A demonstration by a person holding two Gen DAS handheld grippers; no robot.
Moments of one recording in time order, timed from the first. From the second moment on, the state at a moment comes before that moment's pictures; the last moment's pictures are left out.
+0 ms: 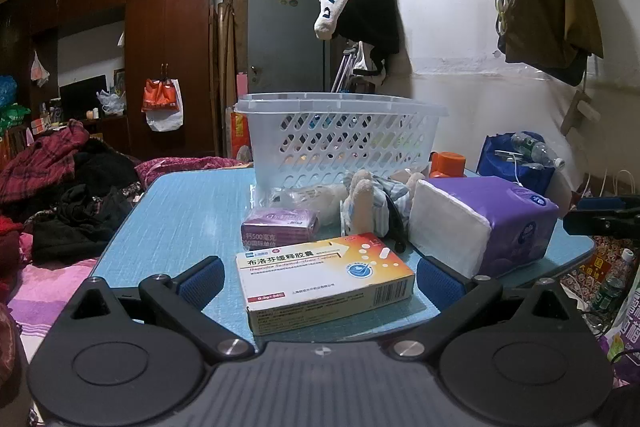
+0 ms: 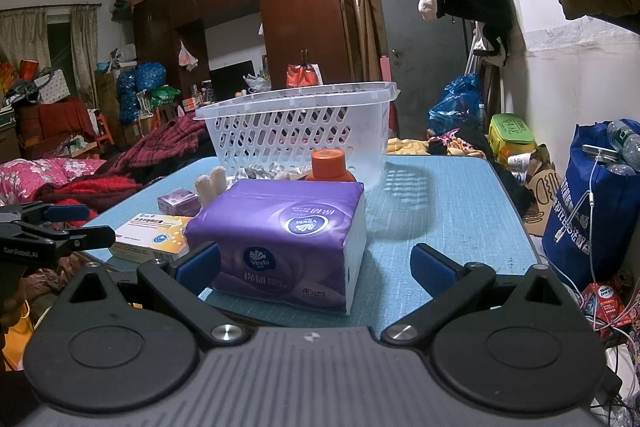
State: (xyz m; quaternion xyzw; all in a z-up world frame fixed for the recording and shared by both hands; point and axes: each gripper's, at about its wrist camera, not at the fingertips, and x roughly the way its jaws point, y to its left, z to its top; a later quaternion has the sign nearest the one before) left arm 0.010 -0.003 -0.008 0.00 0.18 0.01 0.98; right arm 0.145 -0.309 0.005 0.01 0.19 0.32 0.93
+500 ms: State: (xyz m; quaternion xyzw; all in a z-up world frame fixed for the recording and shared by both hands) left arm 0.010 -0.002 -0.010 0.00 0.18 0.01 0.98; right arm 0.145 -0.309 0.005 0.01 0.19 0.32 0.93
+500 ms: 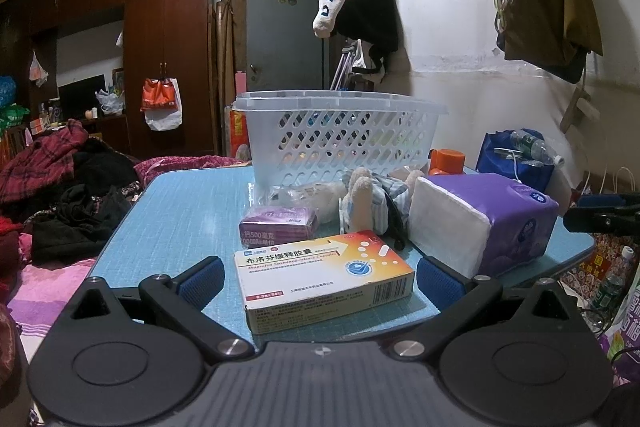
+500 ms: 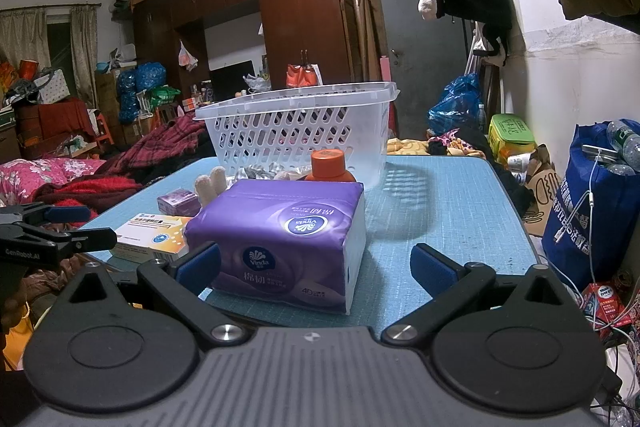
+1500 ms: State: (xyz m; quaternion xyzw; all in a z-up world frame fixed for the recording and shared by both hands) left arm 0.011 -0.004 -0.011 0.00 0.19 0.01 0.98; right arm 0.145 -0.309 0.005 0.01 0.19 0.32 0.93
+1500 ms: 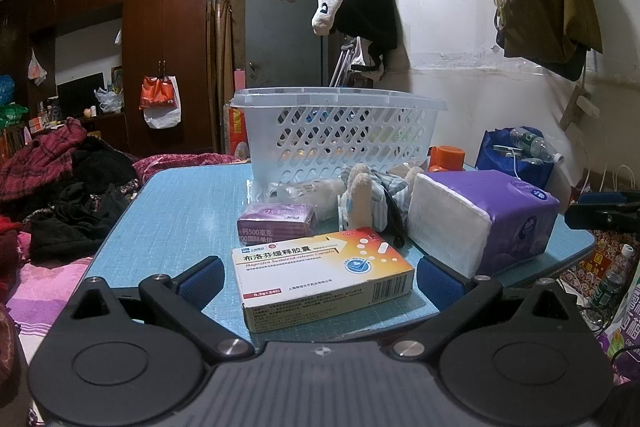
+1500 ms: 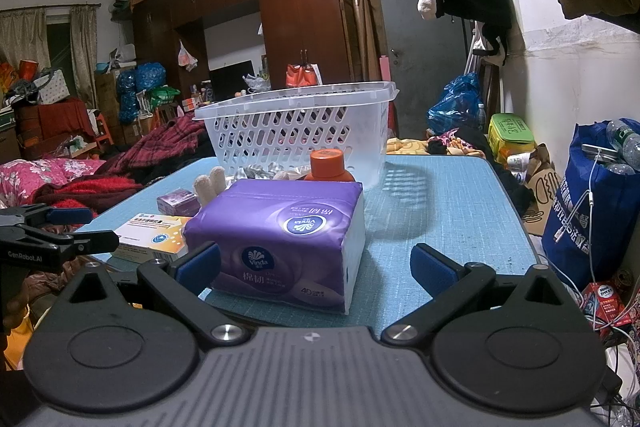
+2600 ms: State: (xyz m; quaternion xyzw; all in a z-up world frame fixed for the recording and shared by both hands) left arm 0.014 -0.002 -0.012 0.00 0.19 0.00 0.98; right arm 0.145 -0.310 0.003 0.00 0.19 0.32 0.93
